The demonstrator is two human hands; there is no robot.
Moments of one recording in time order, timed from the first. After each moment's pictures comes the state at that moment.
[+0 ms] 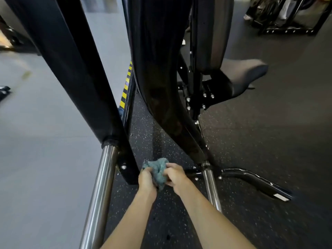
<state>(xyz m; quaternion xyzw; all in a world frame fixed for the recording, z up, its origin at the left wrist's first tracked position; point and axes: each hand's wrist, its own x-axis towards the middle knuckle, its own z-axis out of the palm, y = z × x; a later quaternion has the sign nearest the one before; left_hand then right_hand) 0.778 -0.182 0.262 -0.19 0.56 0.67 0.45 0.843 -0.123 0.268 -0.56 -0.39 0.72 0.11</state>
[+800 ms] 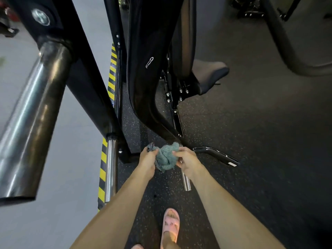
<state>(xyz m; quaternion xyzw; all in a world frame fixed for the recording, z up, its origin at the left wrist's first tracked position) 0.836 -0.215 0.480 -0.06 0.61 0.58 0.54 0.956 -0.158 0.502 -0.59 -0.30 0.72 0.19</state>
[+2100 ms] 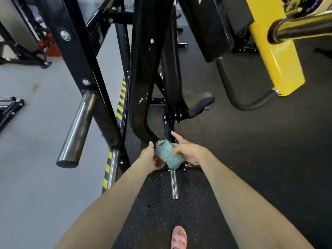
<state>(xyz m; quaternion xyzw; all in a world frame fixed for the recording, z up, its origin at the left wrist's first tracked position) 0.917 -0.240 0.697 -0.09 0.60 0.53 0.59 1.035 -0.157 0.733 -0.43 -0.53 0.73 -0.01</state>
